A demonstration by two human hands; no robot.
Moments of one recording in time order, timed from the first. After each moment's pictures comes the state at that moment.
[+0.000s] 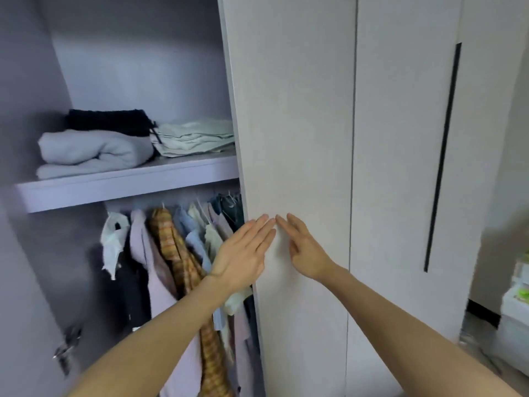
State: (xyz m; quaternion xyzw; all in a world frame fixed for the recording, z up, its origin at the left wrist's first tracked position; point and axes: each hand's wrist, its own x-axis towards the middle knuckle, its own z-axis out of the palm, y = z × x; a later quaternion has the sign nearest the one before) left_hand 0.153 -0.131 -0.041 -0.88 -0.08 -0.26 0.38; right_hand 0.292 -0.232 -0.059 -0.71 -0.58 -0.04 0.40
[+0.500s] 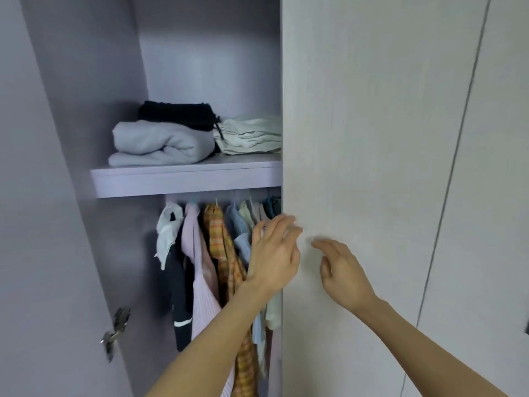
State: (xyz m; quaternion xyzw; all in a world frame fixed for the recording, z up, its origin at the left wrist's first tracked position) left_hand 0.158 -0.060 -0.036 -0.86 -0.21 -0.44 0.13; right_hand 0.283 -0.155 -0.059 -0.71 -0.59 -0.14 0.36
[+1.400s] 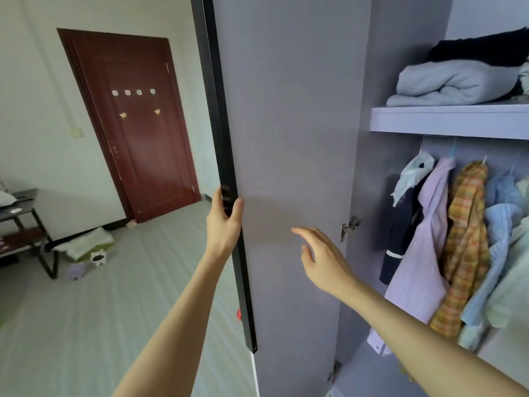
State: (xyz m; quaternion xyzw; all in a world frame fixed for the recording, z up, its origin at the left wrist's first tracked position) left_hand -0.189 -0.269 -0.048 -0.42 -0.64 -0.64 -0.04; right_hand -0.019 -0.185 -0.111 -0.25 -0.87 0.19 0.38
